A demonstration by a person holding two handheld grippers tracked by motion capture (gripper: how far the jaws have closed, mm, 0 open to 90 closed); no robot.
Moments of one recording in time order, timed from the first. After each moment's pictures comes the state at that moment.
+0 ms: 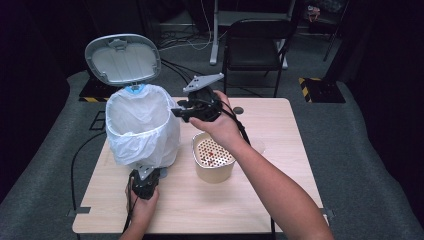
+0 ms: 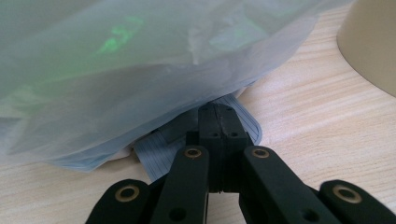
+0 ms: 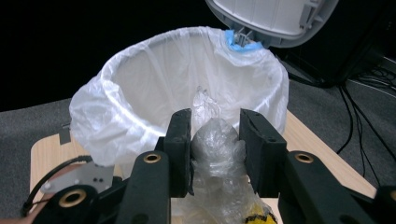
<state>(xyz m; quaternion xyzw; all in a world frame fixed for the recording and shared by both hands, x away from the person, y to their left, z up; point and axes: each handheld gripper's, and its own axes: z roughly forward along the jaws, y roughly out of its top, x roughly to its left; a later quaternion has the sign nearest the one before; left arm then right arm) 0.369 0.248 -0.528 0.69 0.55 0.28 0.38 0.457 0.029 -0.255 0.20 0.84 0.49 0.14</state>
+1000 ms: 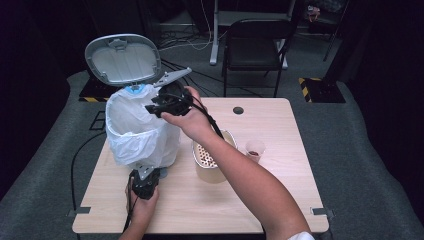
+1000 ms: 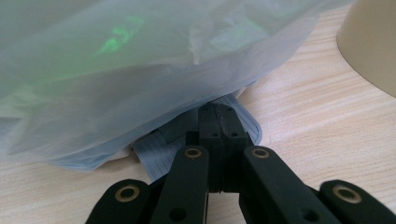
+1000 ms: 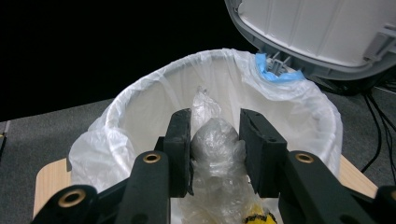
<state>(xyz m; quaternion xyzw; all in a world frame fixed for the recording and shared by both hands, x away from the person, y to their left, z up) 0.368 0.247 -0.528 0.68 0.56 0.27 0.39 0.477 0.096 -0.260 0.18 0.84 0.50 0.12</state>
